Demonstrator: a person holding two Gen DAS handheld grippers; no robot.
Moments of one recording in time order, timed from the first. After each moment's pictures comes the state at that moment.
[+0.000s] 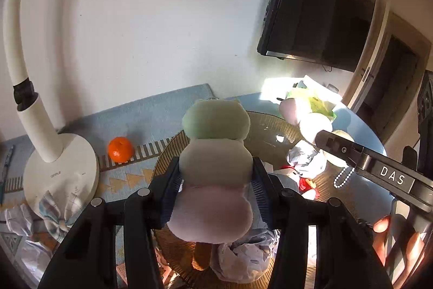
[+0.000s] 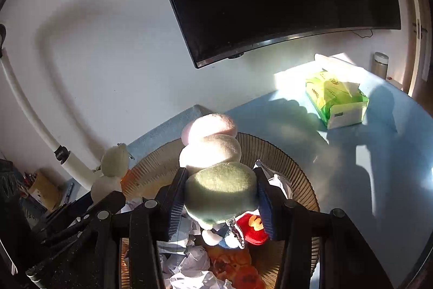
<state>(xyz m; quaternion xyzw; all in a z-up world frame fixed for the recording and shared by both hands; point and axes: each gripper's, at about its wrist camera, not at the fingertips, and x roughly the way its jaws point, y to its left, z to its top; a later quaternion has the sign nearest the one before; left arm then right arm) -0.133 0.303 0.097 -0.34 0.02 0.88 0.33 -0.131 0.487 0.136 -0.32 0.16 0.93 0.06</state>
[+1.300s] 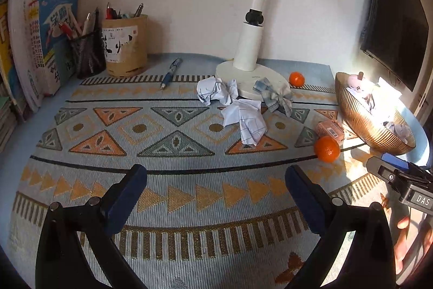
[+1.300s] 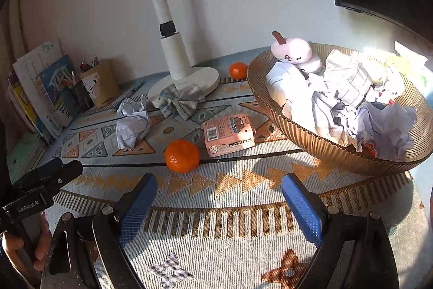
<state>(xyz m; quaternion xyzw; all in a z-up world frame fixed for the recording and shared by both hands) -0.020 0.016 0.039 -0.34 -0.02 0.93 0.12 -0.034 0.293 0.053 -0.35 0.05 0.93 -0.09</state>
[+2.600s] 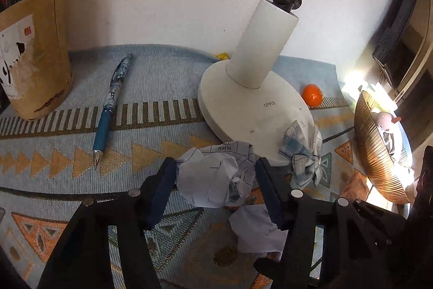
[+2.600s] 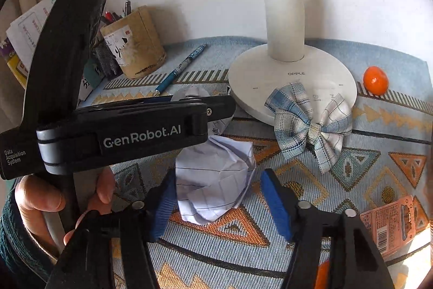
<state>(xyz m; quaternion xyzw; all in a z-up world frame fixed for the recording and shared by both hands) -0.206 0.037 0.020 -0.43 -0.04 0.87 0.24 -0.164 0.143 0.029 -0.44 0.01 0.87 -0.23</state>
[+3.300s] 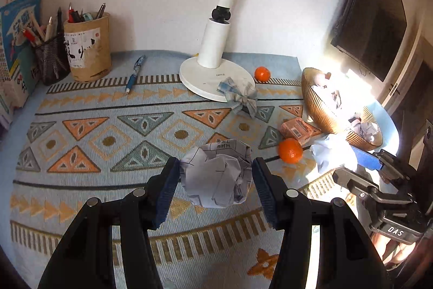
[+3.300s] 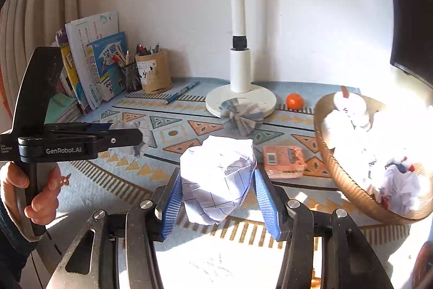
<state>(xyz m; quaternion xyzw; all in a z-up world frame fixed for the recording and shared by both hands) -0.034 0.020 0.067 -0.38 -0.04 0.90 0.22 -0.005 0.255 0.087 -0.31 -0.05 0.93 -0.19</state>
